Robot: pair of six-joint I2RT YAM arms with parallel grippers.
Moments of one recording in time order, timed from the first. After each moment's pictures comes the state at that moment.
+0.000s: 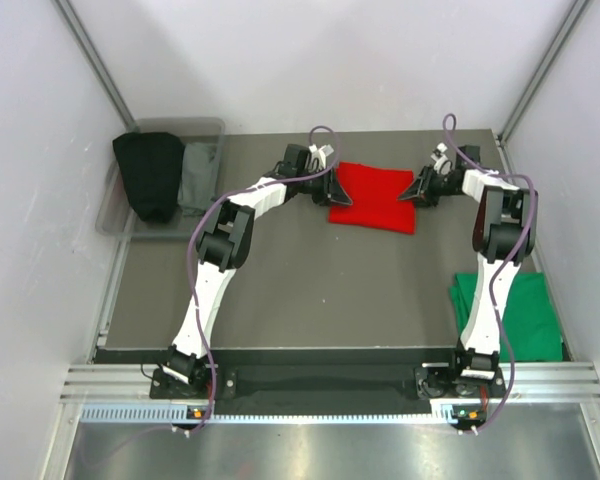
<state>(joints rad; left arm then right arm) -0.43 2.56 2.03 -0.10 0.83 -0.60 -0.13 2.32 1.69 -0.42 -0.88 0.33</state>
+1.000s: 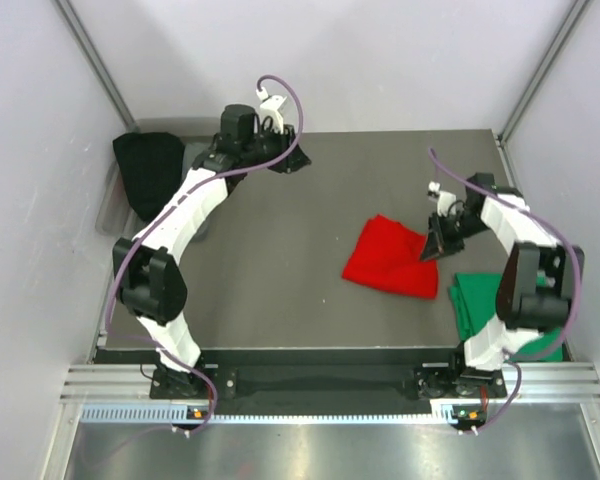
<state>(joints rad) -0.36 1.78 1.67 -0.30 0.53 -0.21 -0.09 1.70 1.20 -0.95 -0.61 -0.28</state>
